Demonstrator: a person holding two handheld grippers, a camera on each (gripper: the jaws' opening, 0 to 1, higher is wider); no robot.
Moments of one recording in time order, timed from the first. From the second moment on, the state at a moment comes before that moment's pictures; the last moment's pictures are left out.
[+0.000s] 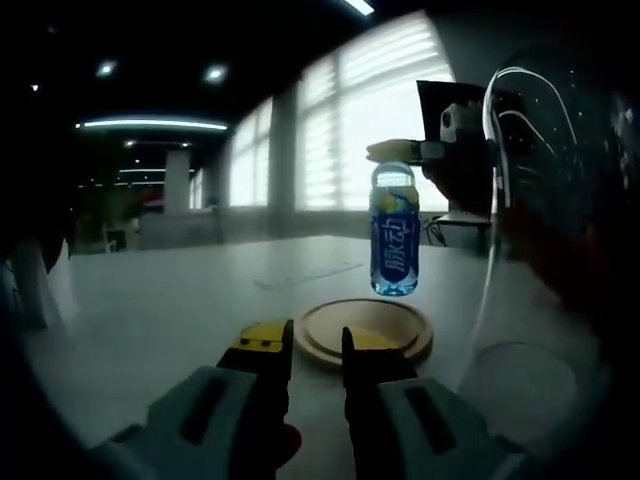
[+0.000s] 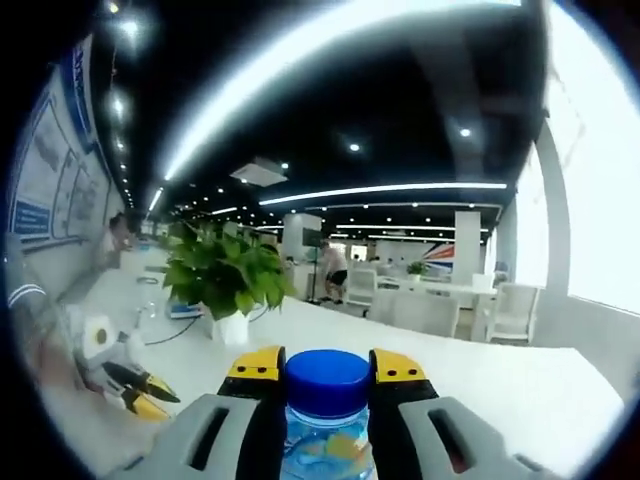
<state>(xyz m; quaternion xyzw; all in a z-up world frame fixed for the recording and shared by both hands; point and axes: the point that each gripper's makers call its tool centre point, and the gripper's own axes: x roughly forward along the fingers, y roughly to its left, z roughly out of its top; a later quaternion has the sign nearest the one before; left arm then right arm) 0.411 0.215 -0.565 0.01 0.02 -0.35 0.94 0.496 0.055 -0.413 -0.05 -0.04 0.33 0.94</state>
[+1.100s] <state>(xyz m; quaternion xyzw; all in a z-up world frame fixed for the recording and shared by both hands) 0.403 0.208 -0.563 0.02 0.02 -0.35 0.93 0.483 0.127 -0.430 -0.02 -0.03 0.41 0.91</state>
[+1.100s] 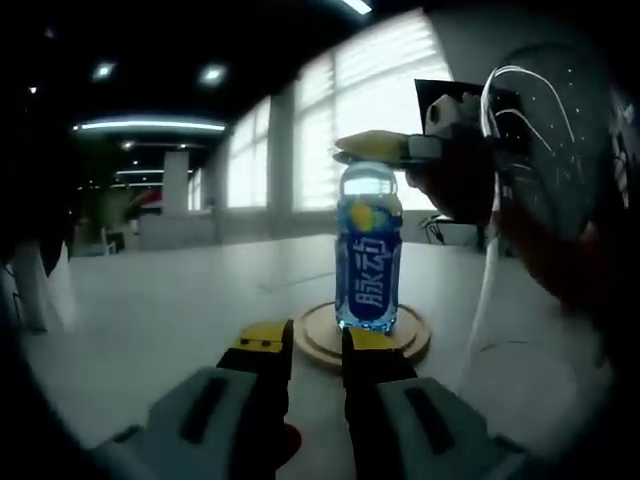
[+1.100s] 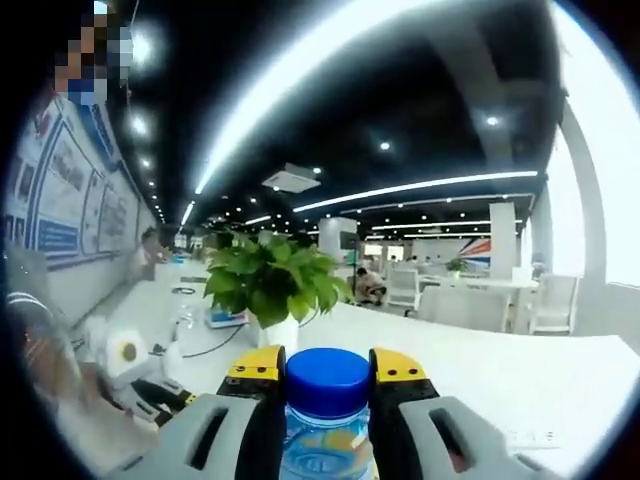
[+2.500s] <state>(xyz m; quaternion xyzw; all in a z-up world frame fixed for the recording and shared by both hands) 0.411 0.221 -0.545 -0.04 -0.01 -0.34 0.94 0.479 0.125 -0.437 0.00 -0.04 0.41 0.91</state>
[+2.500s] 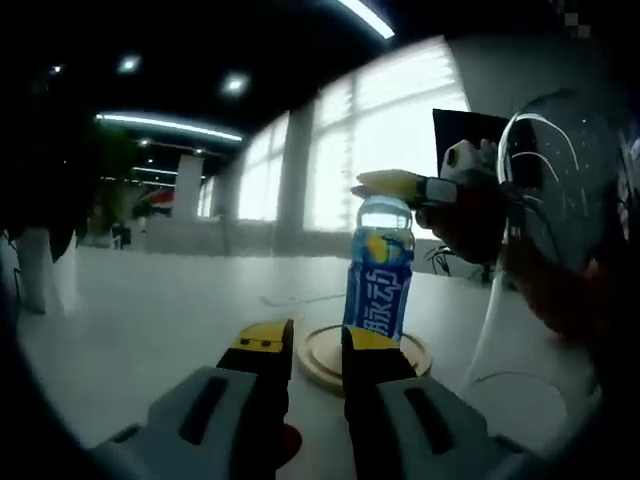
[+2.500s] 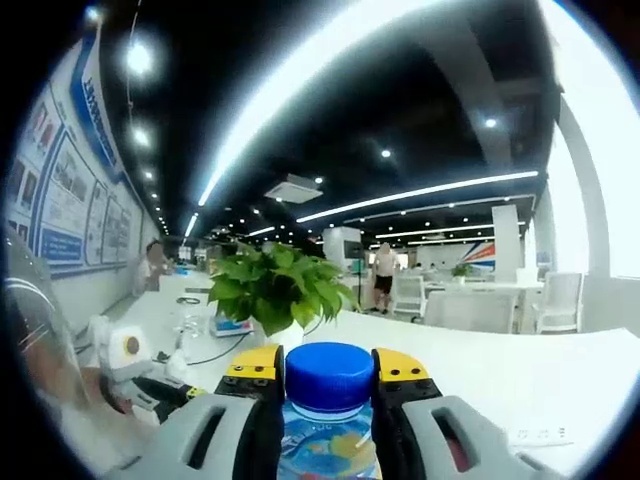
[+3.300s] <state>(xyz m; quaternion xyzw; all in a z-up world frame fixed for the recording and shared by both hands) 0.411 0.227 -0.529 -0.09 -0.04 -0.32 0.94 0.461 0.112 -0.434 -0.04 -0.06 0.39 0.92</state>
